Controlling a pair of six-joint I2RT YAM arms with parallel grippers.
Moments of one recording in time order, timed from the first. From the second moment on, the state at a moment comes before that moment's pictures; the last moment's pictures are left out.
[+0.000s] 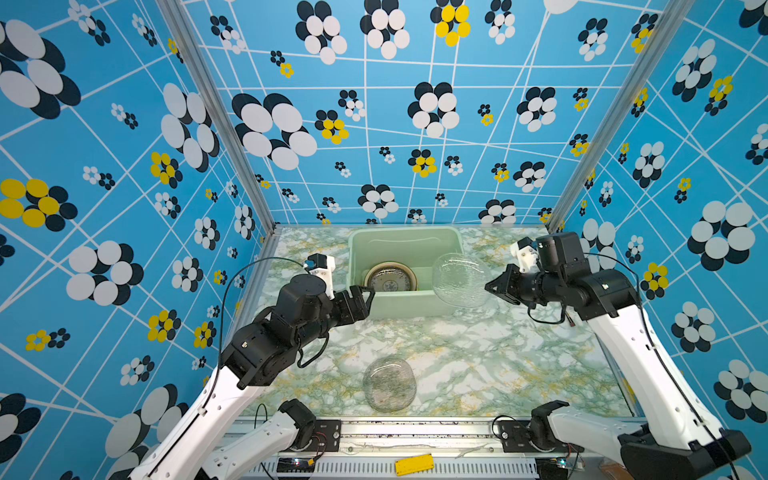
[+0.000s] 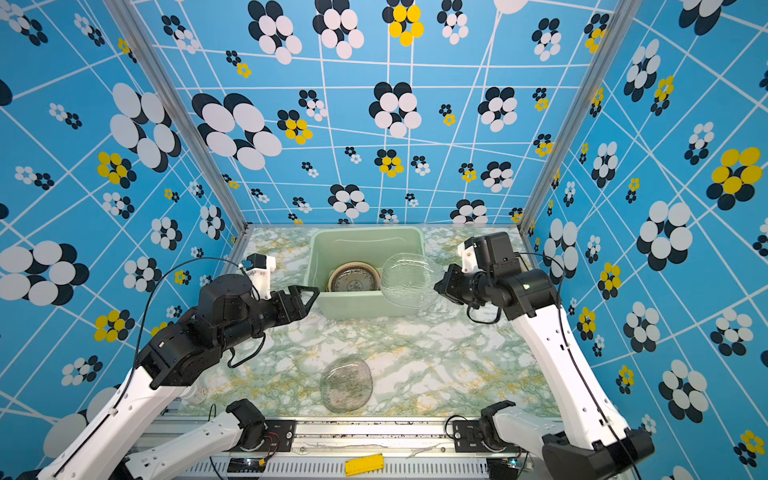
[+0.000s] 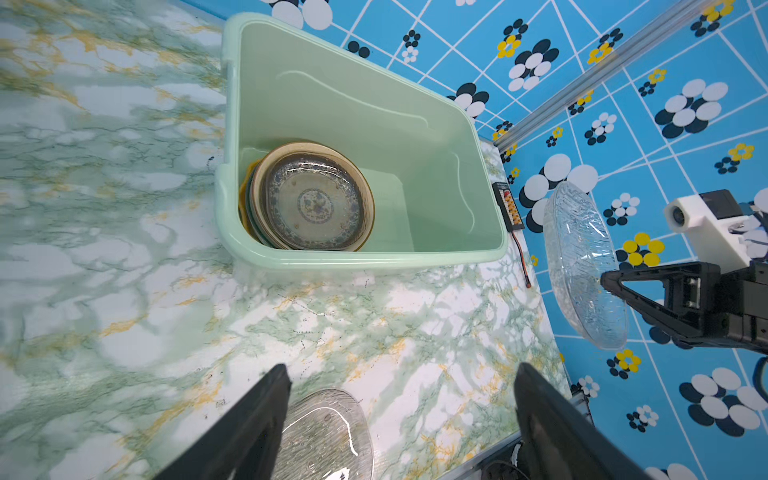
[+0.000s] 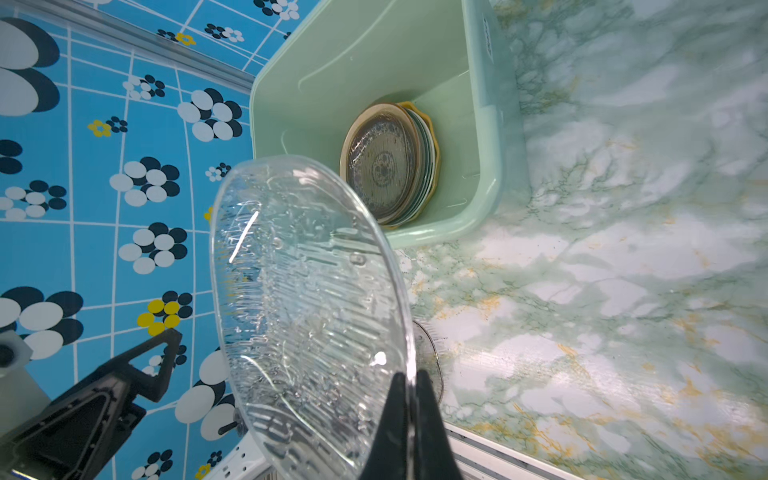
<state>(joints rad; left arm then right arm) -0.59 0.84 1.16 -0.82 0.01 -0.73 0.33 1.24 1.48 -1.09 -0.34 0.66</state>
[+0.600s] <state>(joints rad) -0.39 0.80 1.09 -0.80 0.10 -0.66 0.49 1.85 1.91 -0.98 -0.29 0.60</state>
